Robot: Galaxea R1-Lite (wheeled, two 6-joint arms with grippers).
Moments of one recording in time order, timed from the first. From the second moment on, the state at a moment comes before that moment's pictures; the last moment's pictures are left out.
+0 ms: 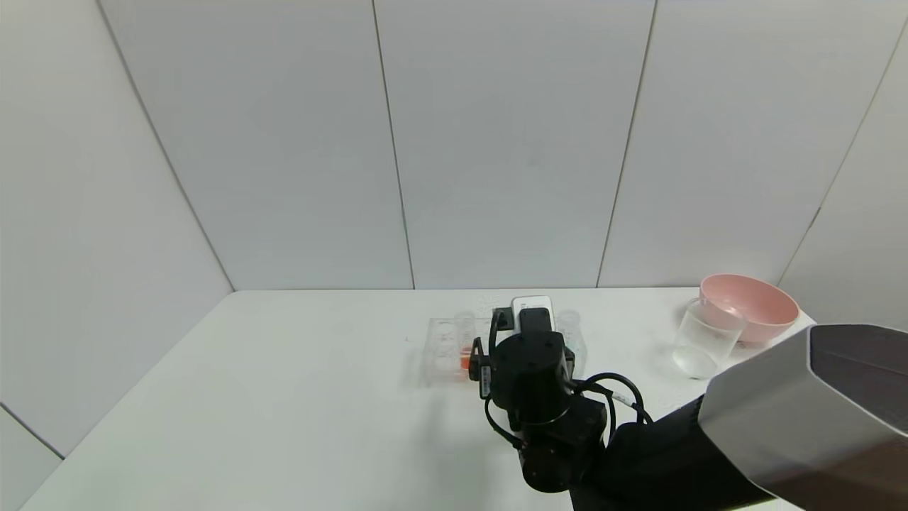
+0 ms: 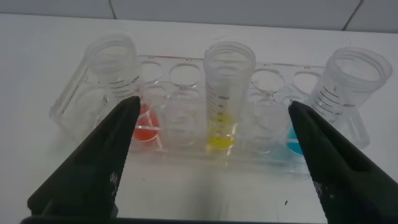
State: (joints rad) left arm 0.00 0.00 0.00 0.00 0.00 0.00; right arm 0.86 2.22 -1.07 -0.87 -0.76 0.23
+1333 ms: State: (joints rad) left arm 0.00 0.00 0.00 0.00 0.00 0.00; right arm 0.77 2.36 -1.25 -0.88 -0.71 0.16
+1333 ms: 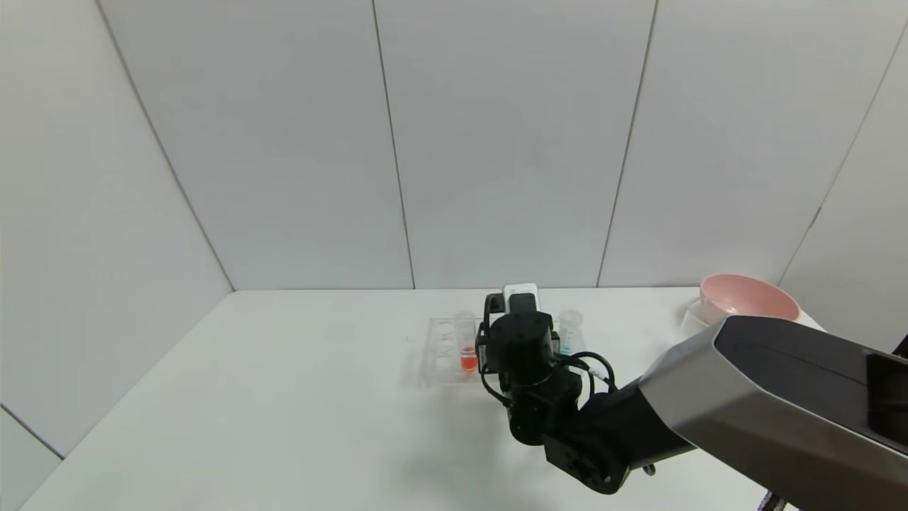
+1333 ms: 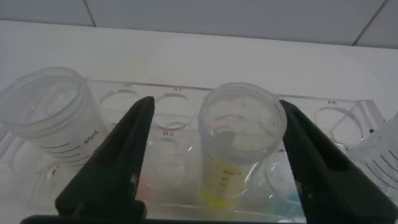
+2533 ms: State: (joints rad) left arm 0.00 0.00 0.00 0.00 0.00 0.00; right arm 0.79 2.24 -1.24 -0.88 -0.72 0.09
